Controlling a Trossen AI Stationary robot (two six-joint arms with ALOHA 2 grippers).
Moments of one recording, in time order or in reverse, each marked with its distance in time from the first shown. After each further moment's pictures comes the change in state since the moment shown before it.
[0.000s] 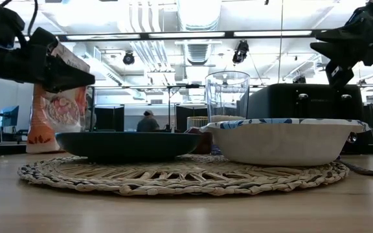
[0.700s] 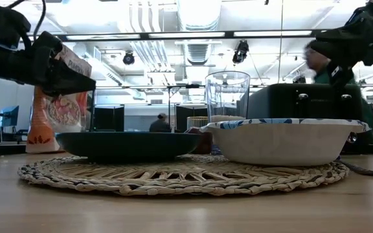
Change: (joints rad) left arm 0.000 0.074 0.020 -0.016 -0.005 -0.072; right arm 0.000 0.000 0.000 0.000 0.000 0.000
